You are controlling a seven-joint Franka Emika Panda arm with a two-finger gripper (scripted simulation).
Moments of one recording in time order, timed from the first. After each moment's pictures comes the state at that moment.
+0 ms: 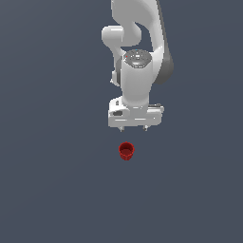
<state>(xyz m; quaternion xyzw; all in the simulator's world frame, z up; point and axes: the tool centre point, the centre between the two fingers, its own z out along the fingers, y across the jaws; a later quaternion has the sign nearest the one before) 0.006 0.051 0.184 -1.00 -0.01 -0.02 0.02</state>
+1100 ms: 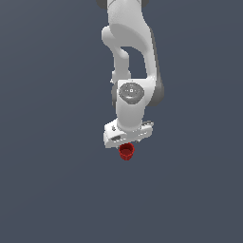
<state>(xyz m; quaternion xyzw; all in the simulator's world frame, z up) 0.037 0.028 0.112 -0.99 -0.15 0.00 0.00</state>
